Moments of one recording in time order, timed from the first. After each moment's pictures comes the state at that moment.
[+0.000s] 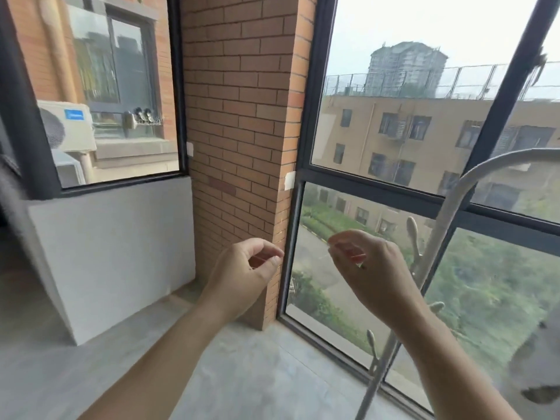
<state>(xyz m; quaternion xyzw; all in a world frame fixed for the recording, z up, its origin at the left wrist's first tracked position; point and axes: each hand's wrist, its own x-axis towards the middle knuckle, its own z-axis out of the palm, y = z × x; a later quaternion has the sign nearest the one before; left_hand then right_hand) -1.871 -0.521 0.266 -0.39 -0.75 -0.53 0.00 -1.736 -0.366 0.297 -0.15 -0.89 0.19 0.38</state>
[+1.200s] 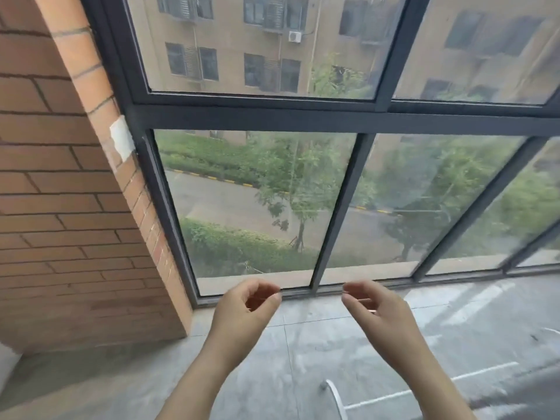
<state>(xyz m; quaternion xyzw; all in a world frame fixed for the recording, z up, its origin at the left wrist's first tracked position) -2.181 -0.232 0.117 -0.49 -0.62 -0.45 -0.42 -1.960 -0.208 0.123 -0.61 -0.64 0.33 0.34</state>
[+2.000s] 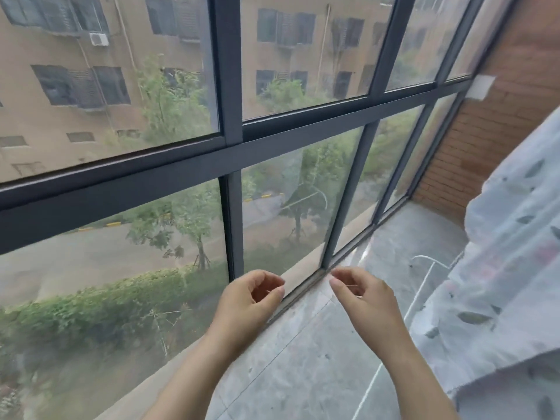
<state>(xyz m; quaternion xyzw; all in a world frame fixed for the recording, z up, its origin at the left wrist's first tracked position) -2.042 0.095 0.130 -0.70 -0.42 -0.29 -0.49 -1.864 0.003 0.132 -0.76 -0.40 0.21 0.47</state>
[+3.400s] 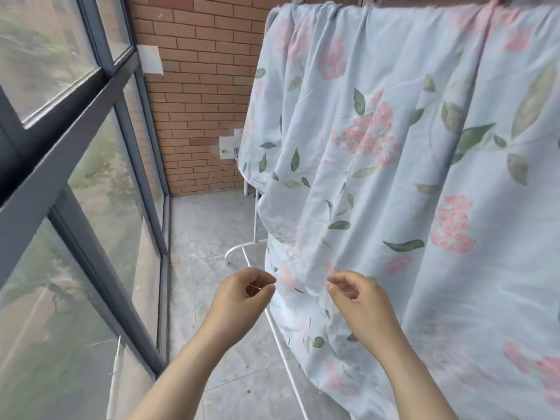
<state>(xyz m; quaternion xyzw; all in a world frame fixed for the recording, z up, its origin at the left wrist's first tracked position) -1.486 0.321 0.121 -0.84 0.04 0.02 -0.54 -1.509 0.111 0.135 -0.88 0.09 -0.07 0.46</state>
